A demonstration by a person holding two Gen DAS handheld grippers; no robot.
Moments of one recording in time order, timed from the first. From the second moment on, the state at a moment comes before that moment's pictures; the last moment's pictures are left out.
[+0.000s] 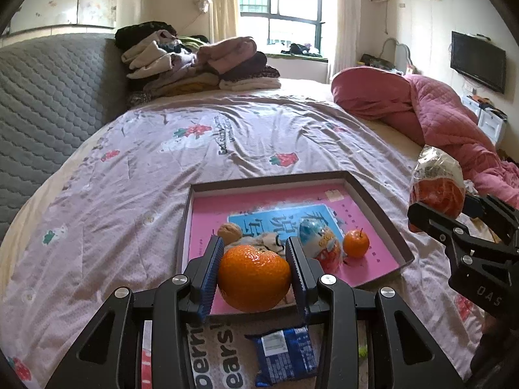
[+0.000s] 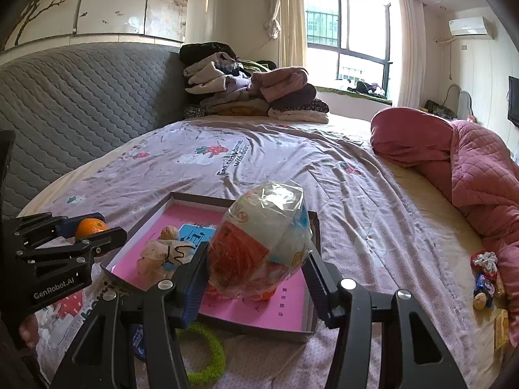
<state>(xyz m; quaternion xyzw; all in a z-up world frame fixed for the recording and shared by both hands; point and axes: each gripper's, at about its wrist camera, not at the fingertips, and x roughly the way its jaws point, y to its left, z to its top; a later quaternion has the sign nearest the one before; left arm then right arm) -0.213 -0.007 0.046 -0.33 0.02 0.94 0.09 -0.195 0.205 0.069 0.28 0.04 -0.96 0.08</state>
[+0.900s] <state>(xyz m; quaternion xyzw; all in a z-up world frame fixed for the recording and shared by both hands) -0.274 -0.010 0.055 -0.33 0.02 0.94 0.07 -0.235 0.211 0.068 0.28 0.07 -0.96 0.05</state>
